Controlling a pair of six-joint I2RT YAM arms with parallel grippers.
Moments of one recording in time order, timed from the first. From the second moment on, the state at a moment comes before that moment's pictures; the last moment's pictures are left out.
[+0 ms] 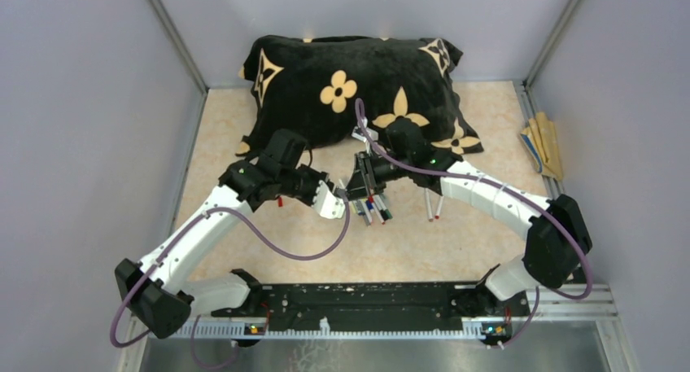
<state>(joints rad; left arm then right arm) -0.64 1.16 1.15 -0.87 0.37 1.41 0.74 1.49 1.15 -0.25 -0.76 0.55</state>
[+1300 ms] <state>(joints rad) -0.20 1.60 1.04 -0.62 0.24 1.14 0.53 1.17 0.65 -0.32 0.22 0.54</state>
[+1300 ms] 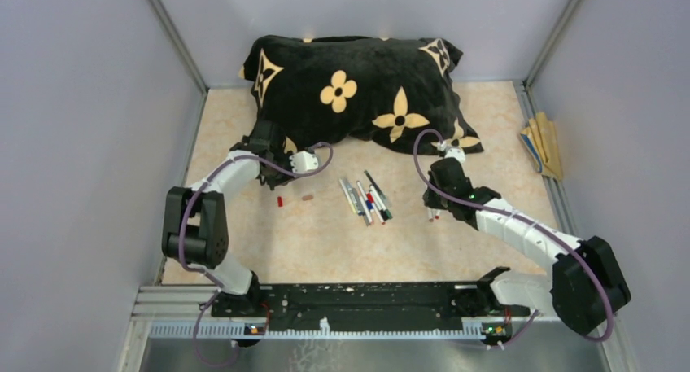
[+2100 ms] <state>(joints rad) -0.18 1.68 0.99 -0.59 0.27 1.04 0.51 1.39 0.64 -0.15 0.41 0.54</state>
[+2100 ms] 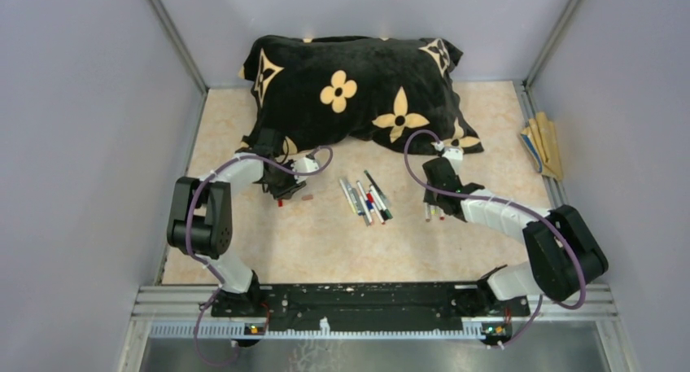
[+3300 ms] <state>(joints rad) -0.17 1.47 1.38 -0.87 0.47 0.75 0.65 1.79 1.08 -0.12 0.15 0.37</state>
